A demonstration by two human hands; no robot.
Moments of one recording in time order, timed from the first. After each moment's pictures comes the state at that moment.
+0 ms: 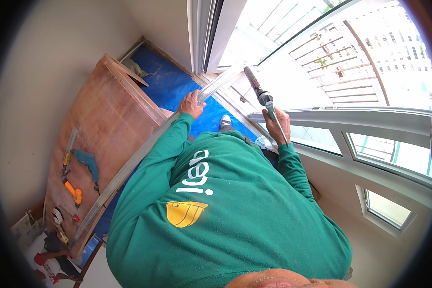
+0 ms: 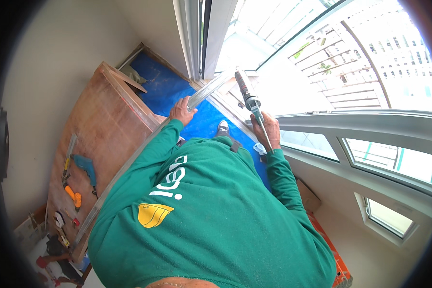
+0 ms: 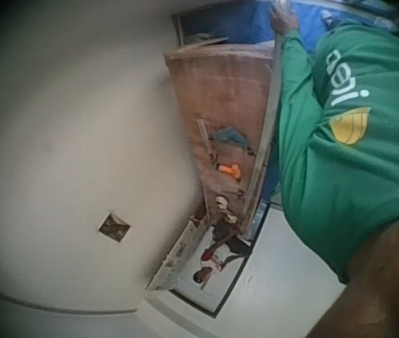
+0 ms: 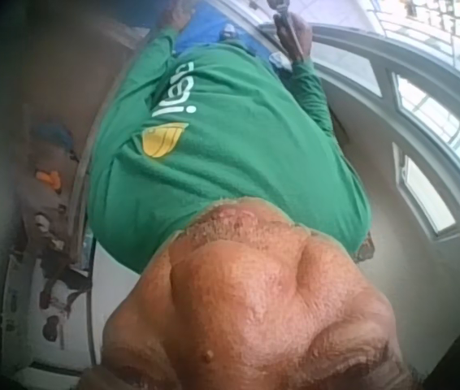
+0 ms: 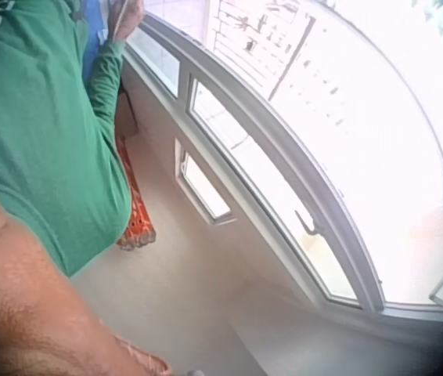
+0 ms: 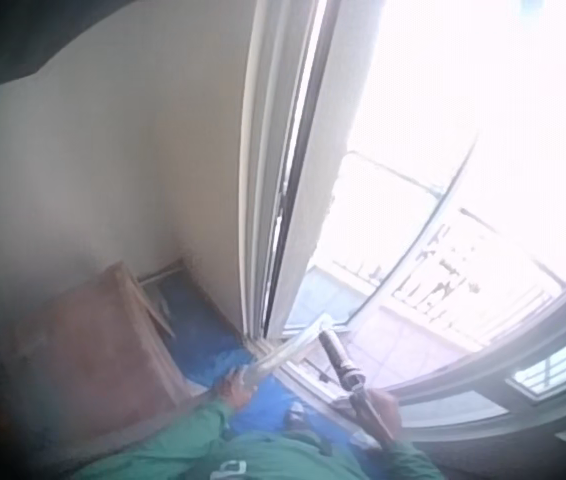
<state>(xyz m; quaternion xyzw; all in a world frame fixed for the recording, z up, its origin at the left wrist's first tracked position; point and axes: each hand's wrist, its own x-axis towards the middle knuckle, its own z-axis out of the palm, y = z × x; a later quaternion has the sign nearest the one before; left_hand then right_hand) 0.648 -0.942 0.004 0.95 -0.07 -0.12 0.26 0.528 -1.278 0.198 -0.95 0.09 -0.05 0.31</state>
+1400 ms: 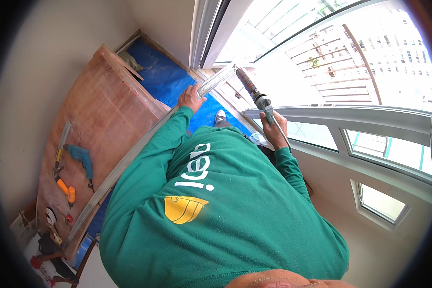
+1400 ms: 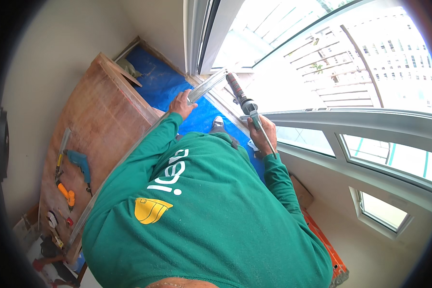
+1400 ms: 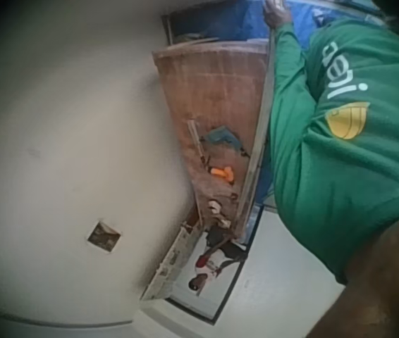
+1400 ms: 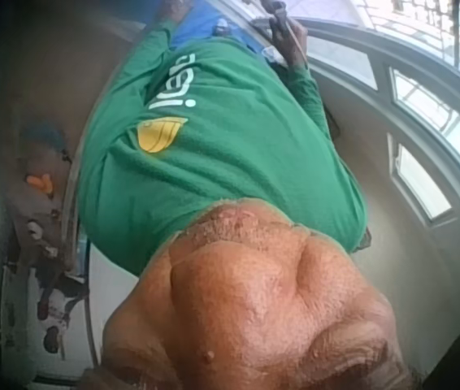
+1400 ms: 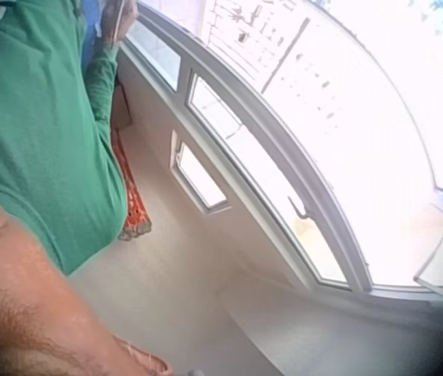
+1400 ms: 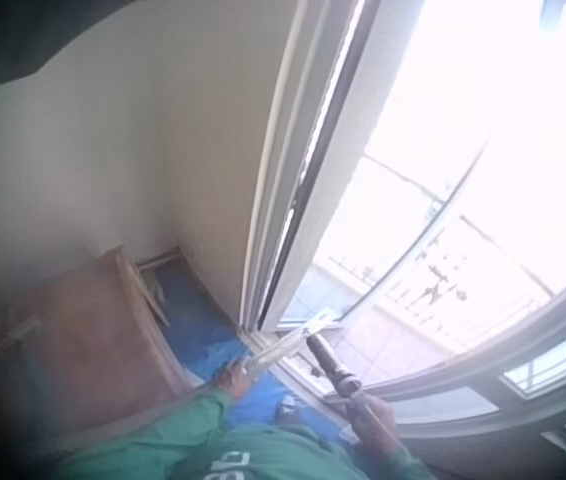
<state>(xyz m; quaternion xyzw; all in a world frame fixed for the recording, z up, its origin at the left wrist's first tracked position) 0.650 -0.933 0.007 0.94 -0.07 -0.14 0.29 0.506 -1.236 0.223 -0.94 0.09 -0.02 0.32</state>
